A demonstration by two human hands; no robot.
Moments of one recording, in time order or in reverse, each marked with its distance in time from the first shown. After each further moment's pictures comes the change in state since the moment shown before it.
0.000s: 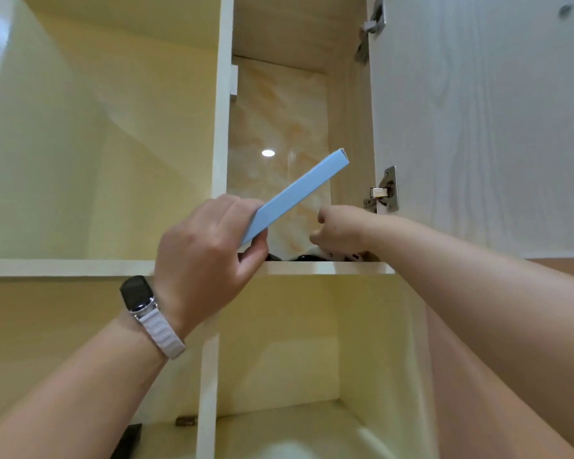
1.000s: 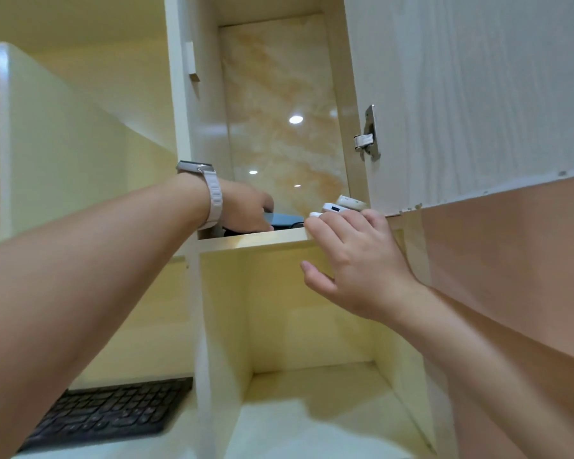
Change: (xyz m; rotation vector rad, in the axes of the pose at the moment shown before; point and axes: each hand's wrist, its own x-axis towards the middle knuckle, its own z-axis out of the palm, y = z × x) left_hand 0.085 0.015 0.072 0.392 -1.528 -0.242; right_hand -0.058 0.054 0.099 0.009 0.755 -0.496
